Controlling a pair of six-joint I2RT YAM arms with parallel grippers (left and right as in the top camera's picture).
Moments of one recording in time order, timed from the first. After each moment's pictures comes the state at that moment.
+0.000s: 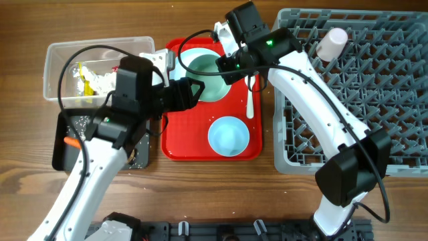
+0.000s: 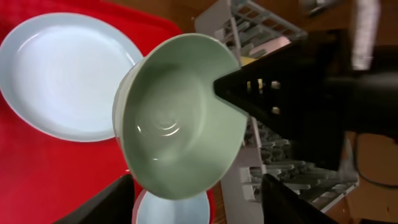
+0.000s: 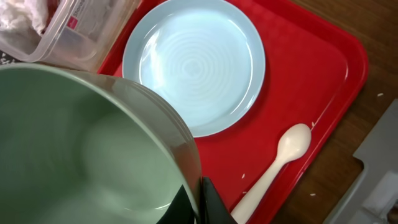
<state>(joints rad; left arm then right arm) -0.31 1.25 1.04 -0.46 0.41 -0.53 0.50 1.92 1.83 -1.00 -0.11 -0.02</state>
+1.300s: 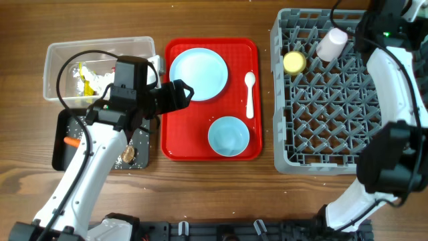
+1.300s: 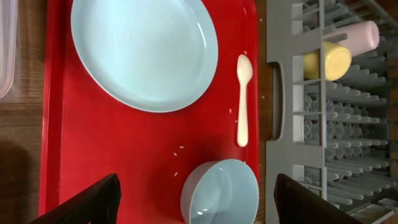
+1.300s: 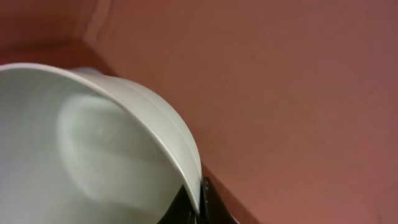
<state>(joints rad) -0.22 1.36 1.04 -0.58 0.37 -0.48 -0.16 1.91 1.61 -0.28 1.10 -0.21</state>
